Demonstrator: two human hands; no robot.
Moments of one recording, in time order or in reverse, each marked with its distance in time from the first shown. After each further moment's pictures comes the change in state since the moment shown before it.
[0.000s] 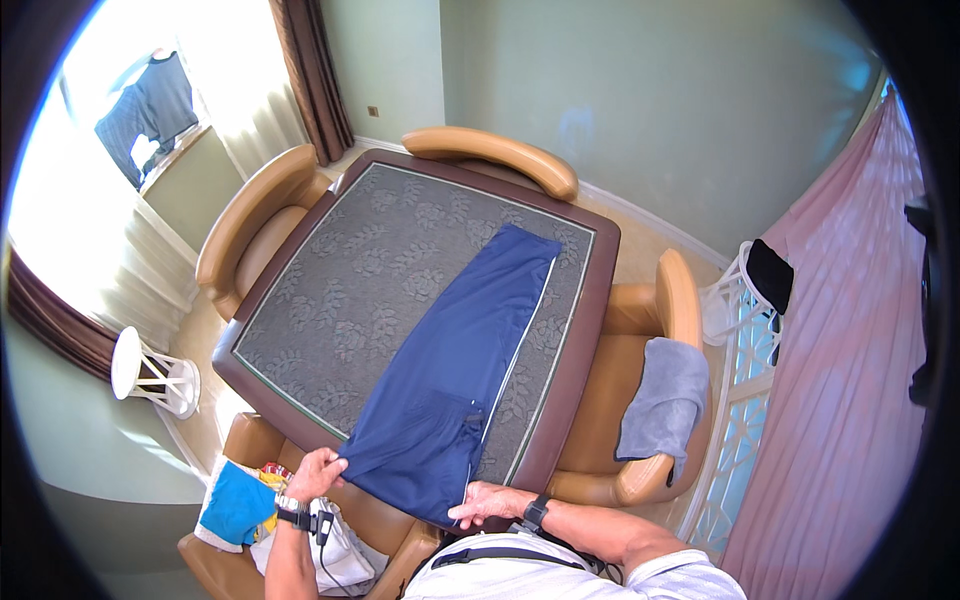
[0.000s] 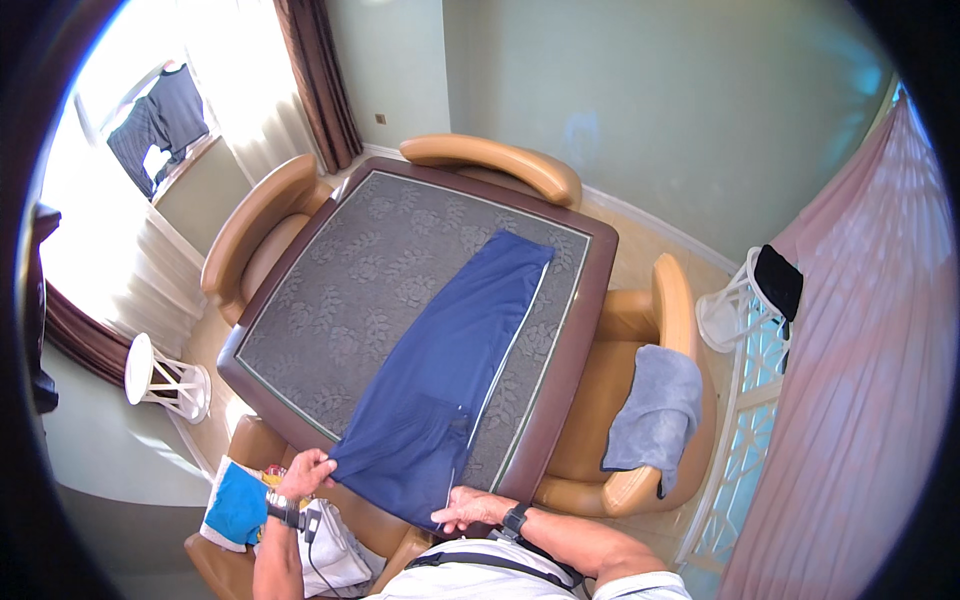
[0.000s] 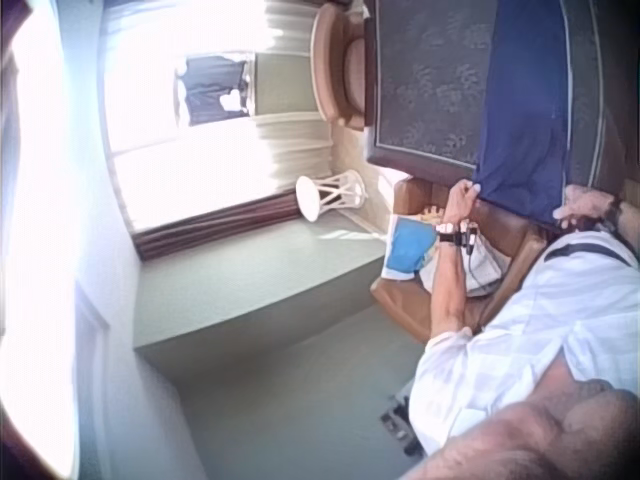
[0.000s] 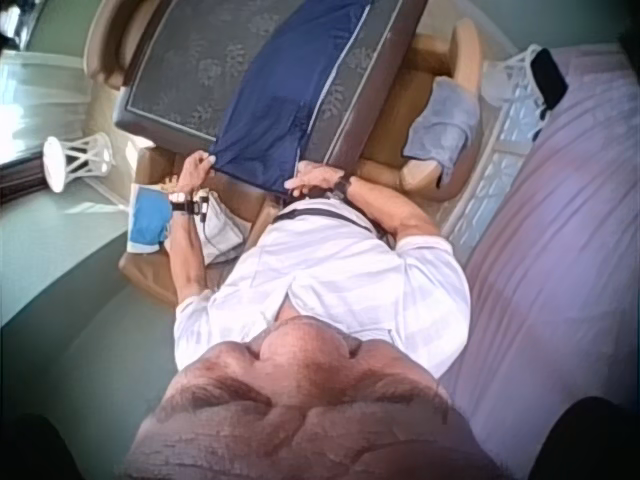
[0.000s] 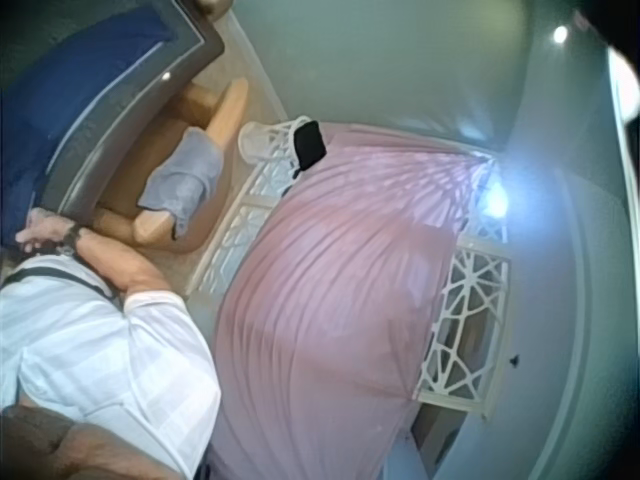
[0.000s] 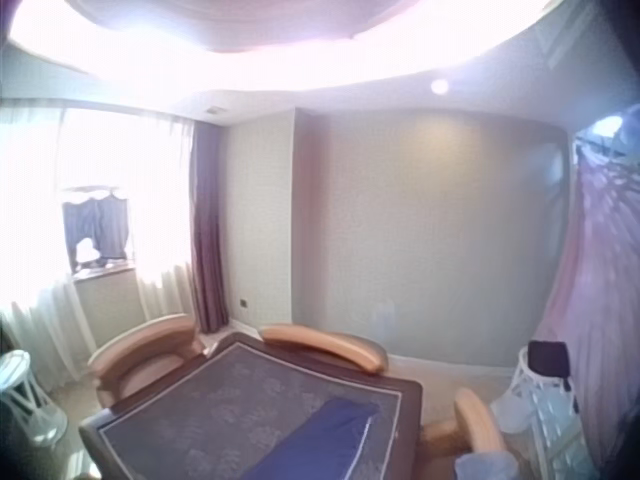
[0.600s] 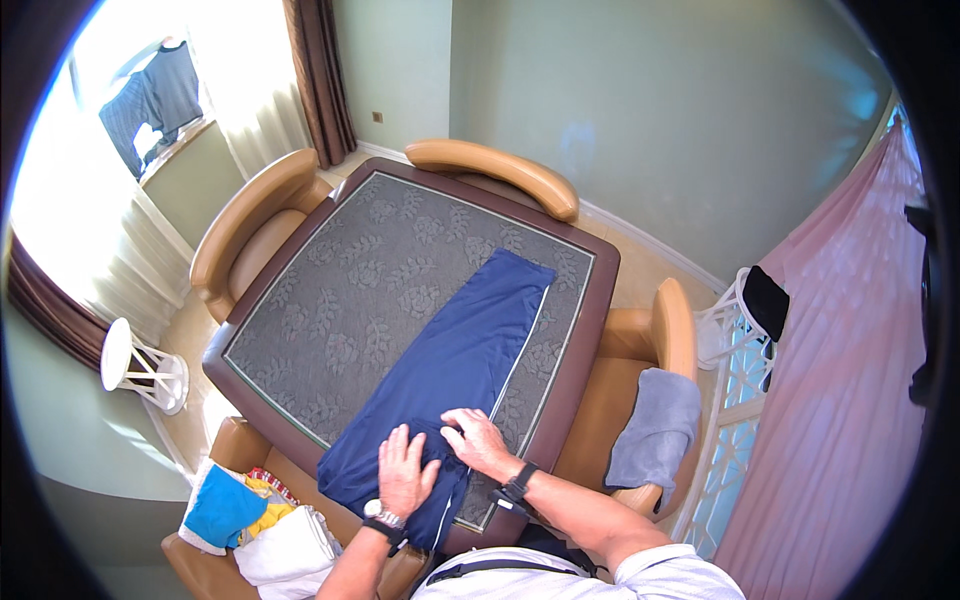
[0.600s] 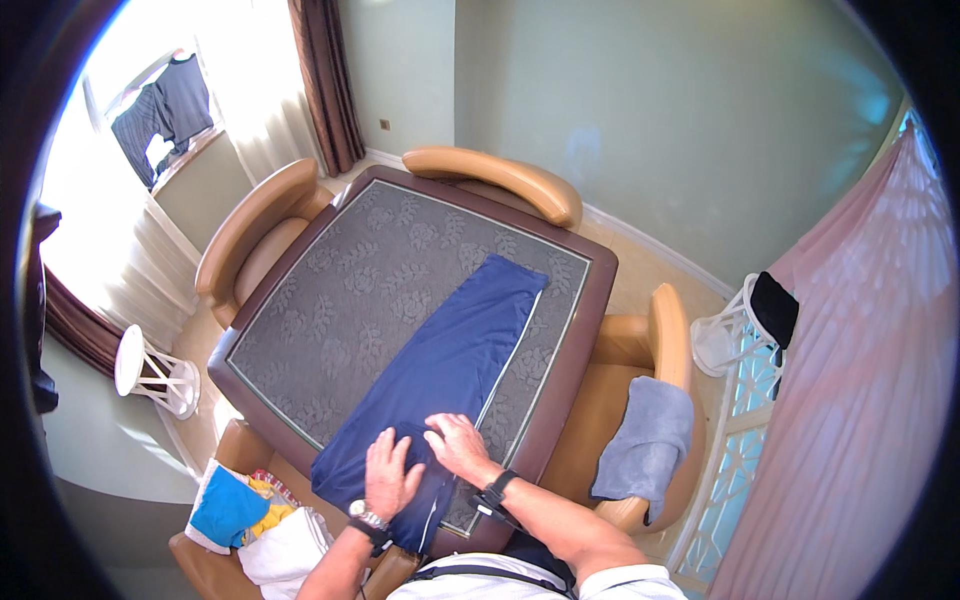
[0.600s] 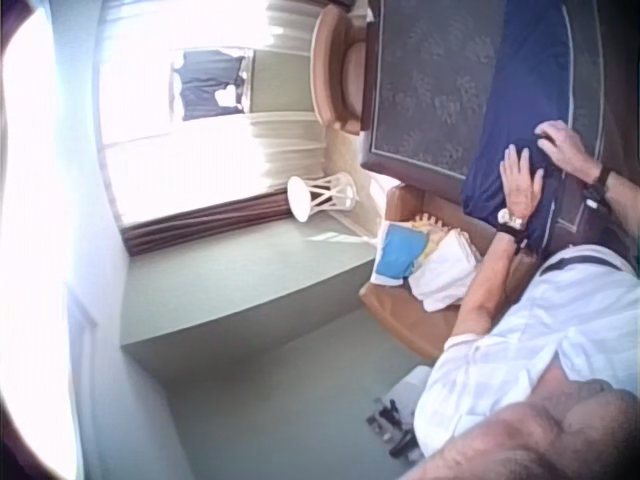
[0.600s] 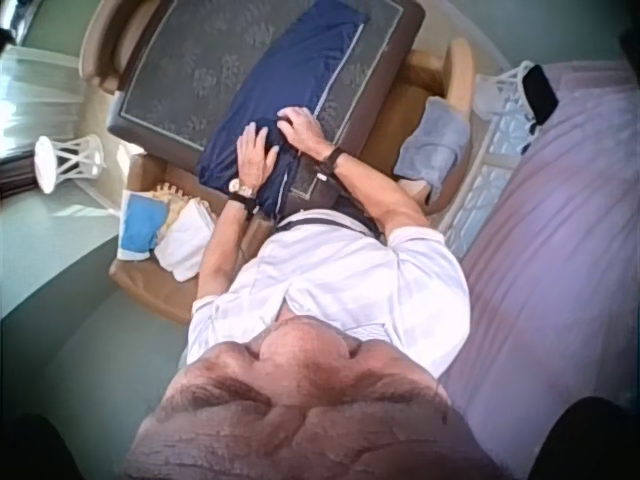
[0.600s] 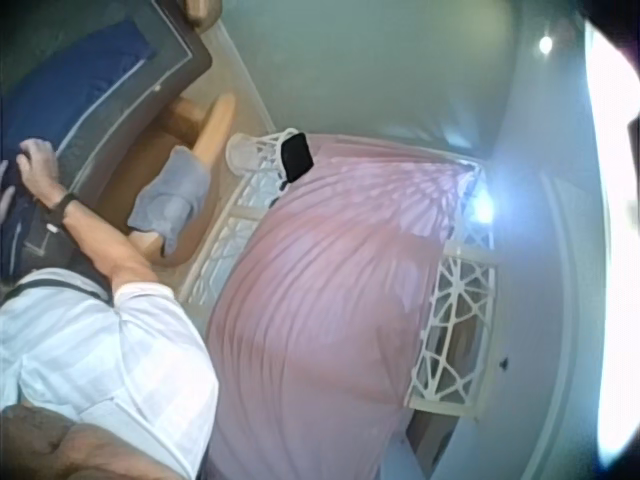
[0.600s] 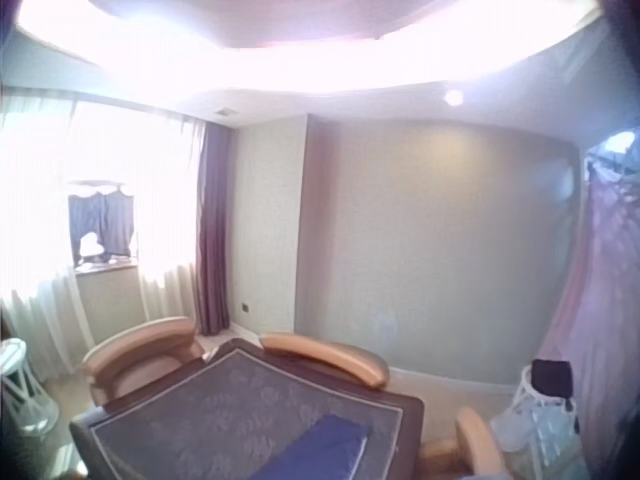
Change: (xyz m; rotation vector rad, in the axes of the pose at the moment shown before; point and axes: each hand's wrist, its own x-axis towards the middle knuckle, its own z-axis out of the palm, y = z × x) left_hand 0.041 0.080 0.184 0.607 0.484 0.668; right_hand 0.009 -0.102 -0.079 -0.641 0.974 -0.635
